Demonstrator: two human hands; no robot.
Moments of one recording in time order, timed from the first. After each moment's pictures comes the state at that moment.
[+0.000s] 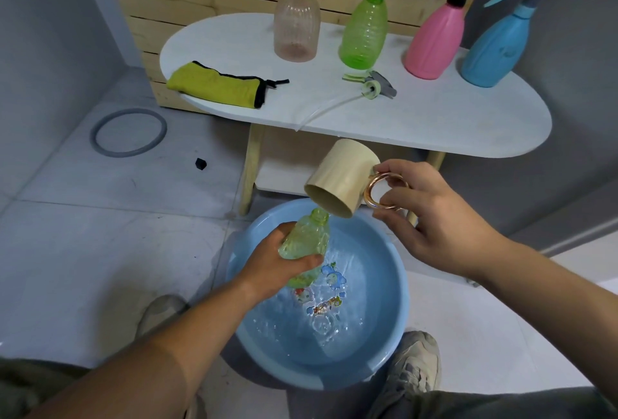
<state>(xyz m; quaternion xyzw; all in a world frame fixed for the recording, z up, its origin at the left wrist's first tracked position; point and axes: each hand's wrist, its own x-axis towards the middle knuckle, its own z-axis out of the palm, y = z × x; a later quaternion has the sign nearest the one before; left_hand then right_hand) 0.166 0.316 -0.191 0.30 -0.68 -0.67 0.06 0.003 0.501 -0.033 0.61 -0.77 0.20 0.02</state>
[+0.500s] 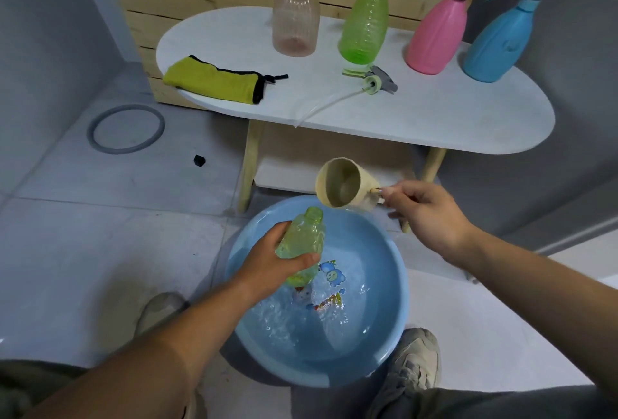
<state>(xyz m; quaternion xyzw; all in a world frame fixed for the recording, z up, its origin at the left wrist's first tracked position) 0.169 0.314 -0.196 0.30 -0.68 -0.67 0.07 -0.017 0.486 -0.072 0.26 -0.82 0.46 -0.24</state>
